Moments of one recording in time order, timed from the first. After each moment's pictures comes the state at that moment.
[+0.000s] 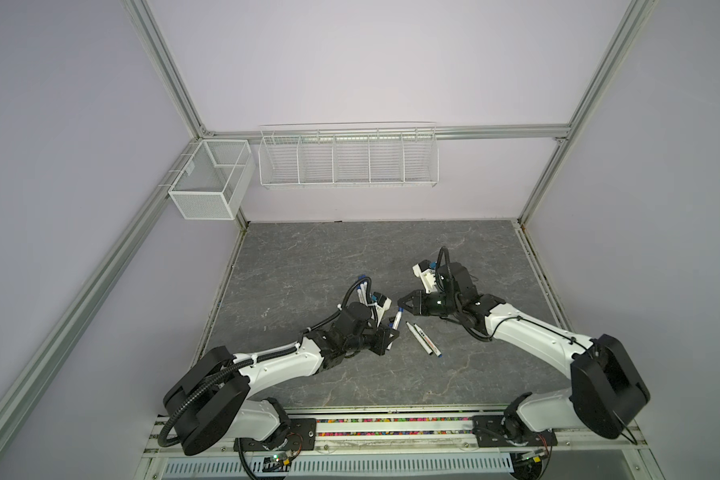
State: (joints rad) left arm -0.90 1.35 0.60 0.17 0.24 -0.47; right arm 0.56 1.42 0.85 -0.10 -0.56 0.64
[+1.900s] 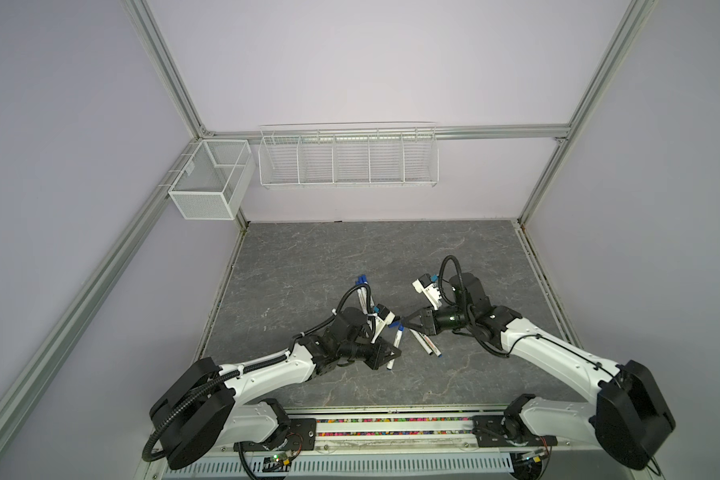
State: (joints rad) left arm -0.89 1.26 0.55 0.10 0.50 -0.45; right arm 0.60 1.24 0.75 -0.19 -0.75 0.45
